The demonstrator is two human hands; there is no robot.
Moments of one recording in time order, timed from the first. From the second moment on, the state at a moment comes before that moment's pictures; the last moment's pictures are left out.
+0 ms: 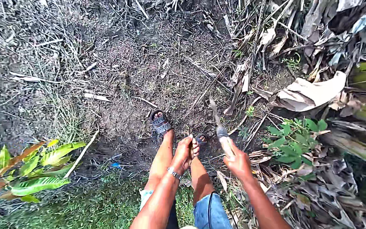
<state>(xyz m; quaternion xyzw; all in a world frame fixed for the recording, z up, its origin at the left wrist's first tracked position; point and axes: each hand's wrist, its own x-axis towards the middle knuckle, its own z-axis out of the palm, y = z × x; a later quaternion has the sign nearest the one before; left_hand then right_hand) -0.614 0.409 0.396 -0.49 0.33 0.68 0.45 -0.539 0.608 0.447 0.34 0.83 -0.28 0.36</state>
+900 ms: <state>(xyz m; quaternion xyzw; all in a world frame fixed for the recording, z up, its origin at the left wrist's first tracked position) -0.742 0.302 0.359 -0.33 0.42 0.72 0.45 -0.764 0.499 0.296 0.32 0.81 -0.28 0.40</state>
